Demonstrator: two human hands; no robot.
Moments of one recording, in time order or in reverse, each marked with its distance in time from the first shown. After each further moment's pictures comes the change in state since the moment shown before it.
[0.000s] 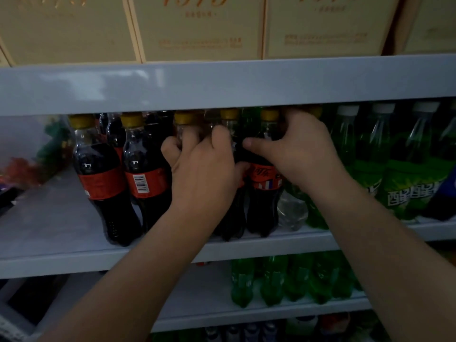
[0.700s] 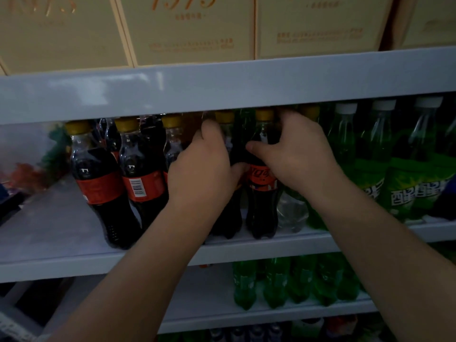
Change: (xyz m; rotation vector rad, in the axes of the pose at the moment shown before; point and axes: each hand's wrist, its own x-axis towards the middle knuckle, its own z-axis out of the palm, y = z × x) left_hand 0.008 0.006 0.001 -0.133 -0.054 -0.142; right_hand -0.003 -0.001 -0.002 -0.061 -0.016 -0.059
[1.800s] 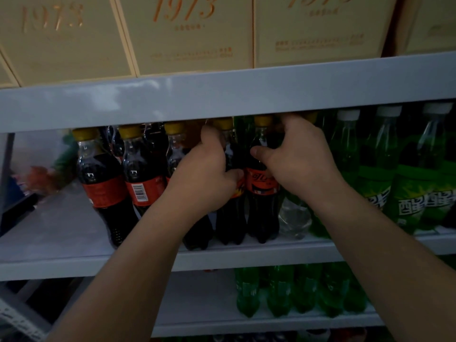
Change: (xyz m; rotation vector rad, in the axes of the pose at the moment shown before) left_hand 0.012 -0.010 -0.003 -0.209 -0.173 0.064; right_hand 0.005 0.005 -0.001 0.055 0.042 -0.032
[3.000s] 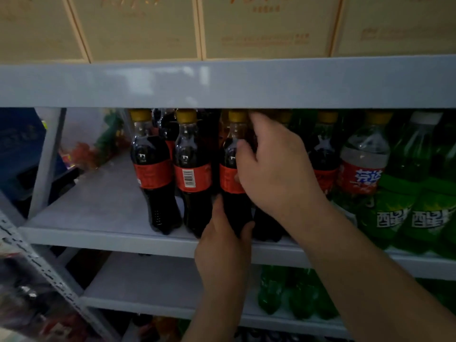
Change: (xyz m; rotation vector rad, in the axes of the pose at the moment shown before) left_hand -0.109 -0.050 0.071 0.035 0.286 -0.577; right_hand -0.024 -0.075 0.065 0.051 -0.130 -0.195
